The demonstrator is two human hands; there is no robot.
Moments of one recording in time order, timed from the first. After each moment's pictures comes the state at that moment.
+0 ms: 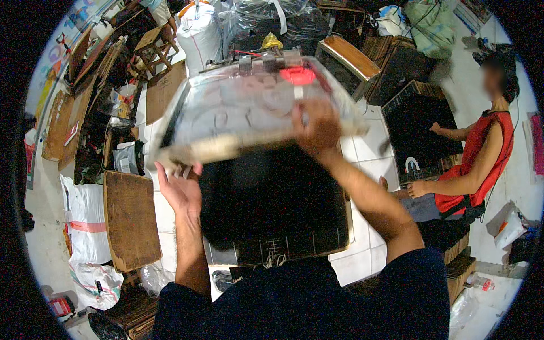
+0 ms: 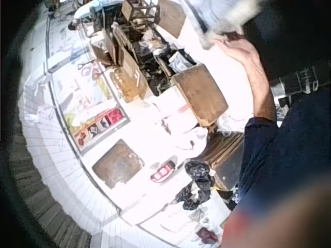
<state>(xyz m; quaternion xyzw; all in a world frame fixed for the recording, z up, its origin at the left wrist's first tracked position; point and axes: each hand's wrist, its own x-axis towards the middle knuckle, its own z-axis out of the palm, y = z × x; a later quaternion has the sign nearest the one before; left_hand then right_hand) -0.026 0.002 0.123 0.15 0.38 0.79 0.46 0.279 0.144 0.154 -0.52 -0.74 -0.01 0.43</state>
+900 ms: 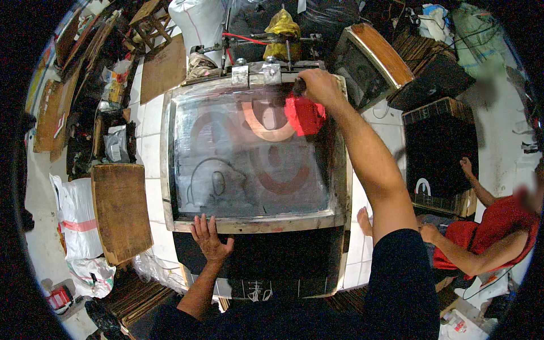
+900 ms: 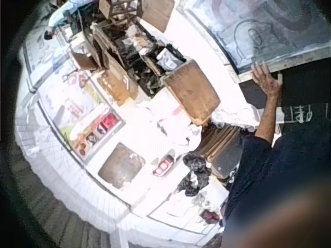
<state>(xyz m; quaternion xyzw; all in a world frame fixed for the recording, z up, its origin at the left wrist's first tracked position) 0.021 -0.034 -0.084 0.63 0.76 0.13 0.00 0.292 0.470 0.003 -0.45 -0.88 0.06 0.11</state>
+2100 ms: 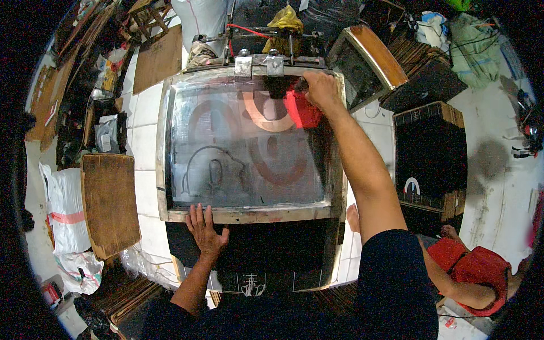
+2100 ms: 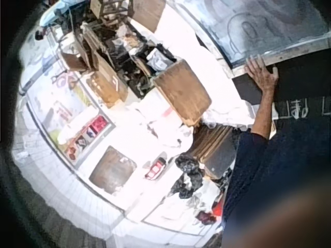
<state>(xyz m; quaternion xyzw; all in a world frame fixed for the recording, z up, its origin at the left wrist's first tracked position) 0.021 -0.034 -0.078 0.64 0.76 0.15 0.02 0.302 0.449 -0.031 -0.47 -0.88 0.01 0.13</state>
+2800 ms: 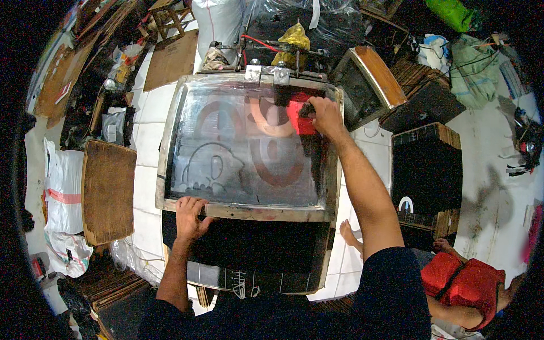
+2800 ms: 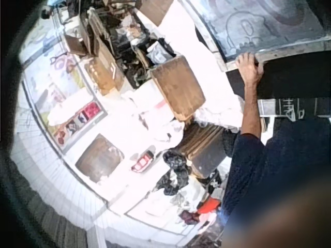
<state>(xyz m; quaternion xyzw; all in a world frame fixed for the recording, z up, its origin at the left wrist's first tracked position) -0.011 -0.002 -0.013 0.68 0.70 0.20 0.11 0.324 0.395 -0.008 -0.39 -0.90 0.05 0.19</state>
